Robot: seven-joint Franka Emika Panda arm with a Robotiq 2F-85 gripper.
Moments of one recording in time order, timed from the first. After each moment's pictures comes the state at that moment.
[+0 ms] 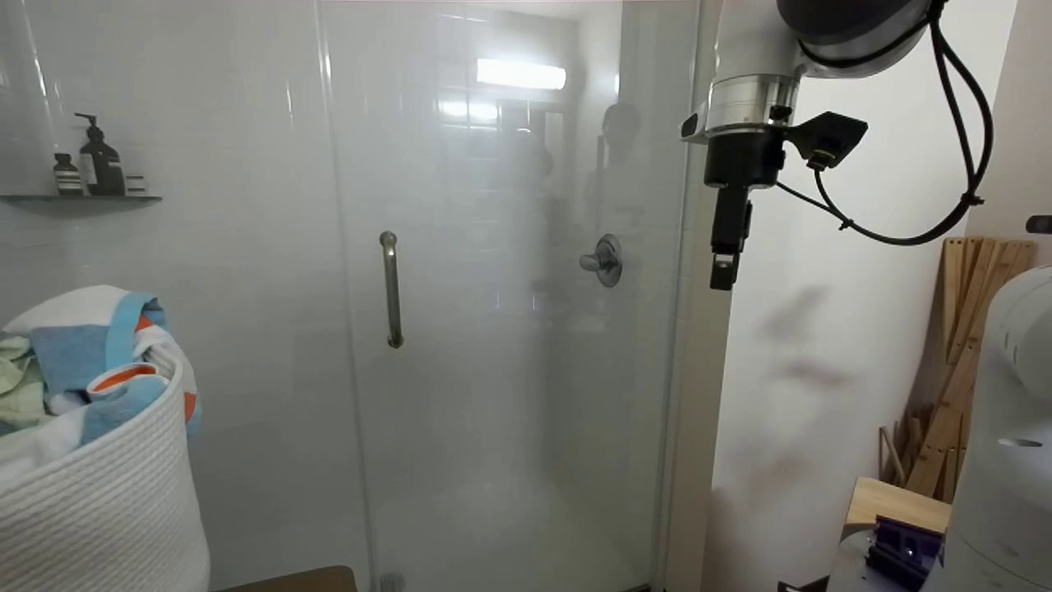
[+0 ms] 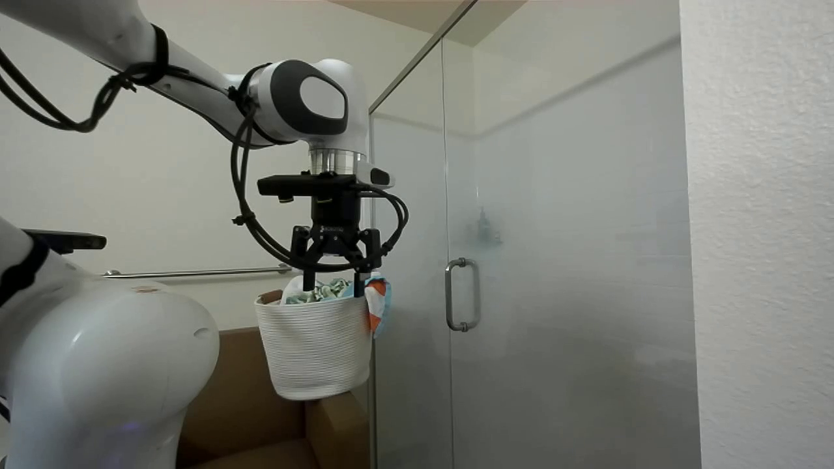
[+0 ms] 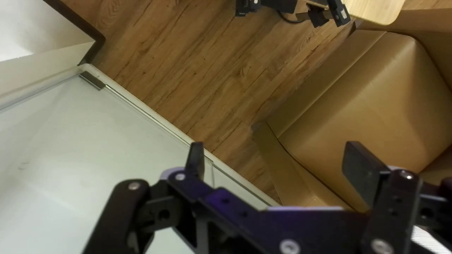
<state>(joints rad) 0.05 -0.93 -0.08 -2.67 0.03 1.75 -0.21</state>
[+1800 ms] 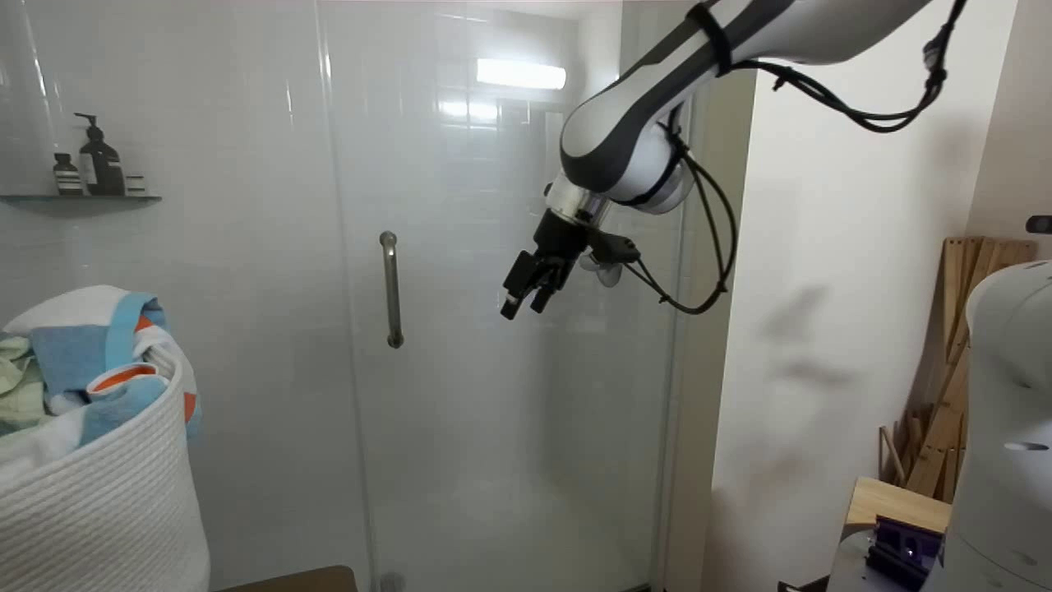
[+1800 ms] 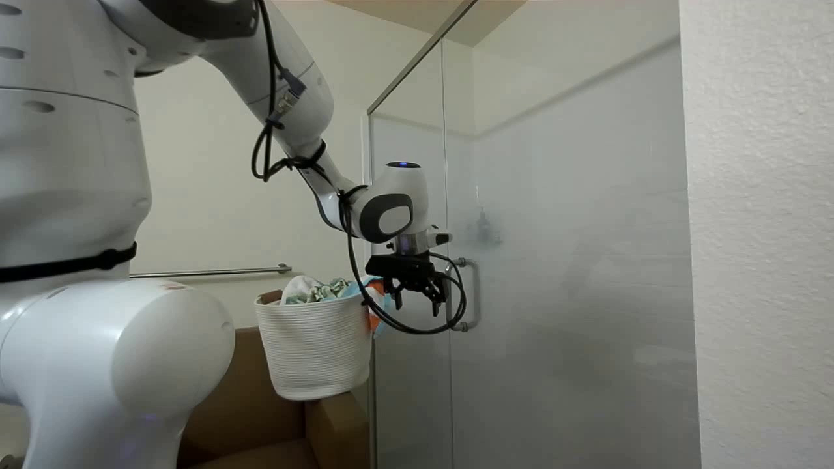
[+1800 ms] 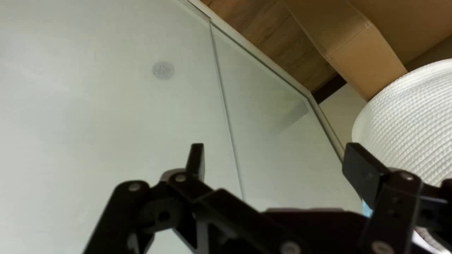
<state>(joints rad) 0.24 -0.13 -0.18 -2.40 0.36 2.67 -0.42</state>
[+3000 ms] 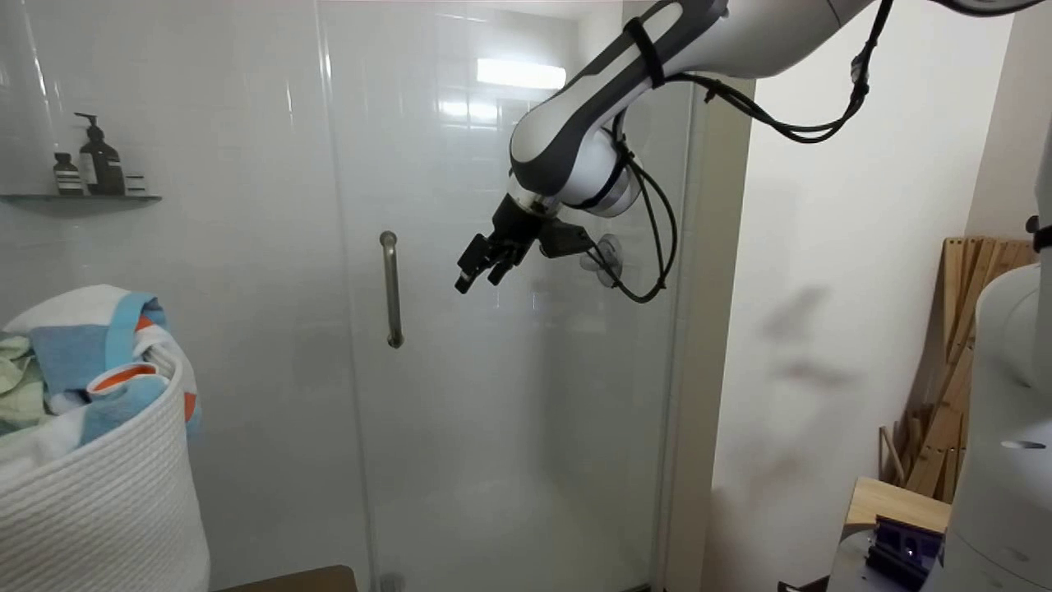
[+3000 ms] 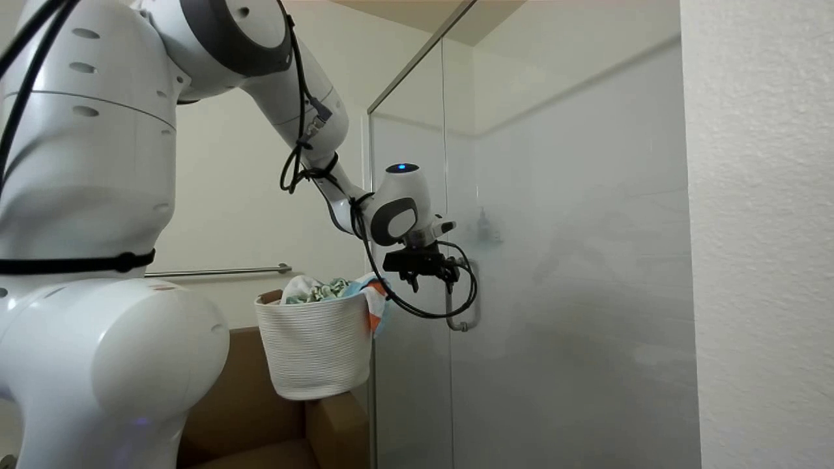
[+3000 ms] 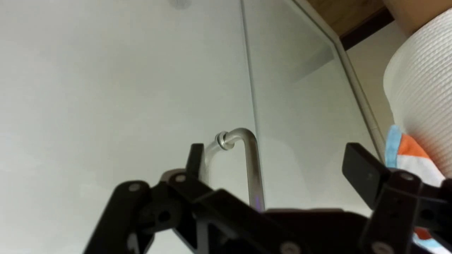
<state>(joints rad) 0.16 0.03 -0.06 -2.23 0.39 2.87 -0.45</state>
